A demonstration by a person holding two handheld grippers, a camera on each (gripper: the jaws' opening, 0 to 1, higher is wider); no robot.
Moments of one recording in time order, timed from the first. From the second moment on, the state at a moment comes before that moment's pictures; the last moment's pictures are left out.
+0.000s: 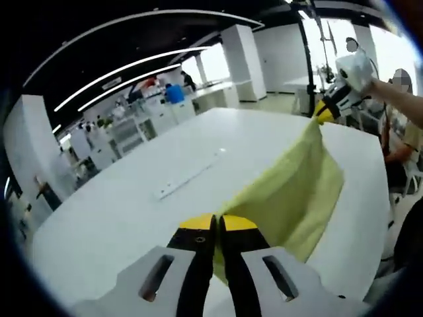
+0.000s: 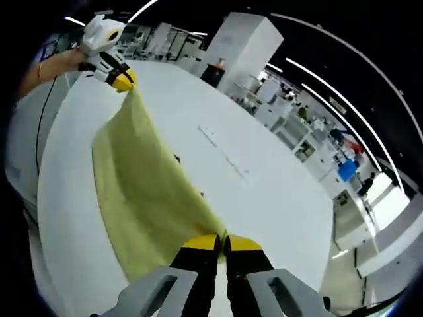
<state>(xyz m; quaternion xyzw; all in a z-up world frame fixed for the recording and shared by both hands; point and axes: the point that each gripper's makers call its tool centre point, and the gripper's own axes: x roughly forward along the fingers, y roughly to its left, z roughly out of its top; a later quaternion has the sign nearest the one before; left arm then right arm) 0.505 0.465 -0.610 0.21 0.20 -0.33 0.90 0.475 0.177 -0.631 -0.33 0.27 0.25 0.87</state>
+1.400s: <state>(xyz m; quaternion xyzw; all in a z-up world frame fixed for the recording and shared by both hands) 0.568 0.495 -0.735 0.14 0.27 -0.31 0.90 0.534 0.157 -0.740 -0.17 0.36 0.23 0.89</state>
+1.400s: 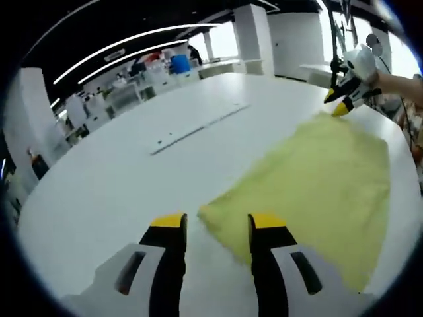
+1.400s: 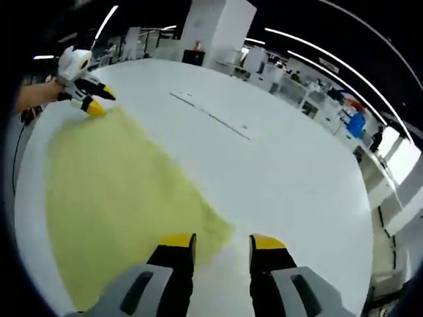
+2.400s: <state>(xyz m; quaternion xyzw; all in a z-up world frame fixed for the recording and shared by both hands) 0.417 0.505 -0.742 -0.04 0.32 -0.39 0.86 0.373 0.180 -0.746 0.01 0.42 0.27 0.87</state>
